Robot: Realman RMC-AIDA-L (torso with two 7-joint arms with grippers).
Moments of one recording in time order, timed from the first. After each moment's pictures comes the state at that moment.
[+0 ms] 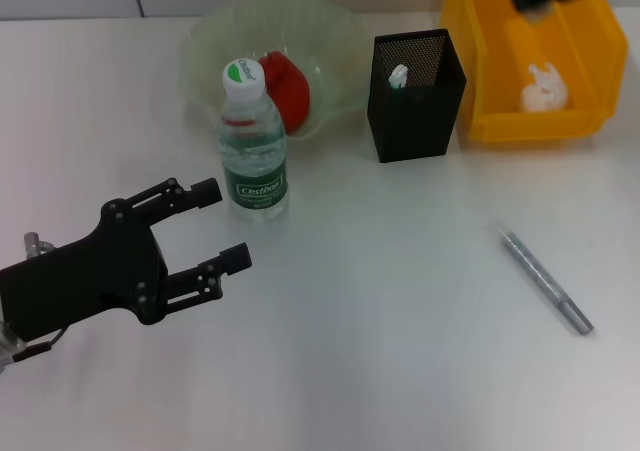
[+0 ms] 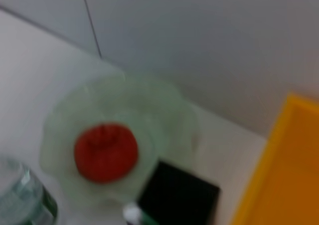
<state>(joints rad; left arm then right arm) -0.30 -2.01 1.05 0.40 1.41 1.72 -0.89 0.82 2.02 -0.97 -1.44 -2.59 -1.63 2.58</state>
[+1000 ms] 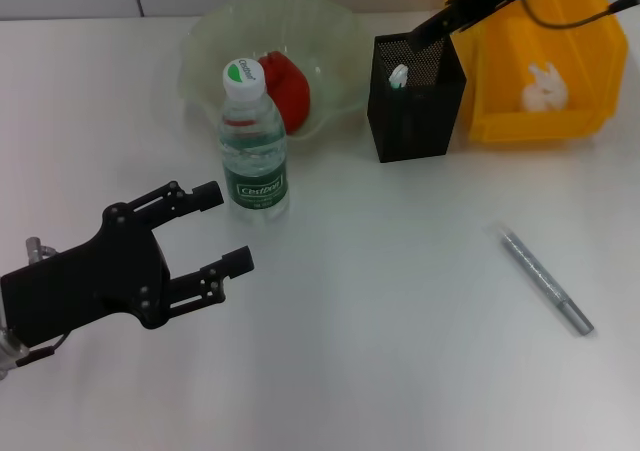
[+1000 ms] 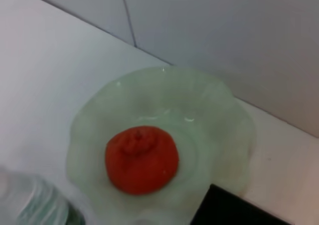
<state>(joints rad) -0.29 -2.01 1.05 0.39 1.41 1.73 -0.87 0.97 2.04 -1.00 -1.11 -2.63 -1.49 2.52</state>
